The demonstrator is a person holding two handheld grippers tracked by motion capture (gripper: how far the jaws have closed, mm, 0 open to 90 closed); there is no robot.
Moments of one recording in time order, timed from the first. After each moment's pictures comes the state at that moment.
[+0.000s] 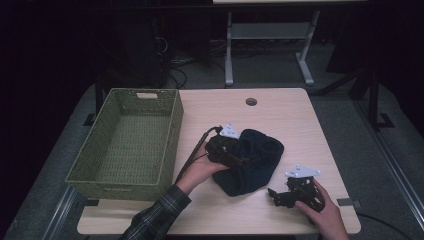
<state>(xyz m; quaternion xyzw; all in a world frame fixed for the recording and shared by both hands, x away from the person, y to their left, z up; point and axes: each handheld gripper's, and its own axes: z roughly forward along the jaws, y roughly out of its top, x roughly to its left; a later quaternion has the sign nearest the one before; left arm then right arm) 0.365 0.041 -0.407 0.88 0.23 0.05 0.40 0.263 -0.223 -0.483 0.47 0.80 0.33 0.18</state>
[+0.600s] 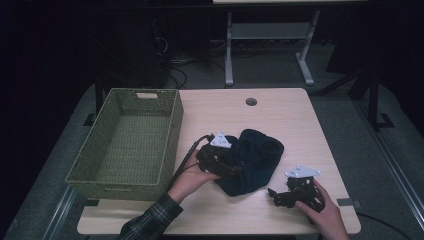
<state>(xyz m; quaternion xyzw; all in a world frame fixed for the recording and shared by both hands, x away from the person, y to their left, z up) 0.339 0.063 -0.410 0.89 0.23 0.05 0.40 0.263 -0.223 -0.483 0.47 0.80 0.33 0.18</state>
